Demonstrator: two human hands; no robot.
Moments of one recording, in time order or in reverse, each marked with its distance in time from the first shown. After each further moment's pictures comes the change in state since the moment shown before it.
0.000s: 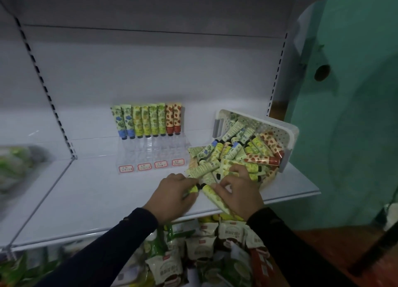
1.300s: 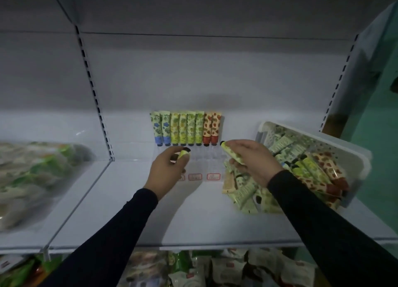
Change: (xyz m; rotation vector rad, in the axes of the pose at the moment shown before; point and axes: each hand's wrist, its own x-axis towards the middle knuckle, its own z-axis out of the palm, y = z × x) left_hand 0.032 -0.082 -0.058 -0.636 0.474 -0.538; right_hand 0.122 -0.084 -0.015 0.998 -0.268 0.370
